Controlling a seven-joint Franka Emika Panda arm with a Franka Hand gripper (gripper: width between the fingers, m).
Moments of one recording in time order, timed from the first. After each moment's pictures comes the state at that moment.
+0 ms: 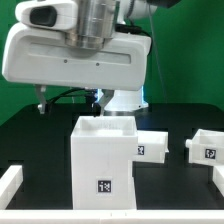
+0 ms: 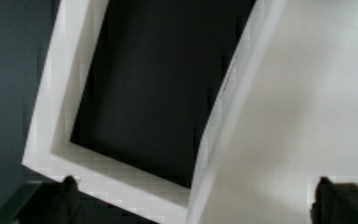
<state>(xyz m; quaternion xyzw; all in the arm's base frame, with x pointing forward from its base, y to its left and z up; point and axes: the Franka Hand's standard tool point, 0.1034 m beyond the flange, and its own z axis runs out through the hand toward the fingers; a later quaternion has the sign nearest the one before) 0.582 -0.108 0.143 0.99 0.14 -0.04 0.08</state>
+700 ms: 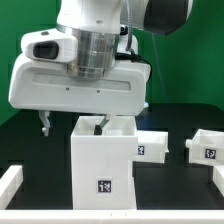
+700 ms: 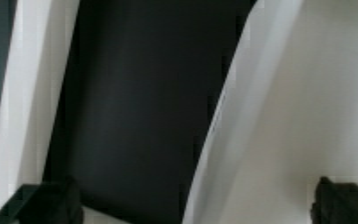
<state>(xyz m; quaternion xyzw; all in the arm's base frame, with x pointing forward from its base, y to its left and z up) 0.567 -0.103 0.104 0.99 0.13 -0.07 0.09</state>
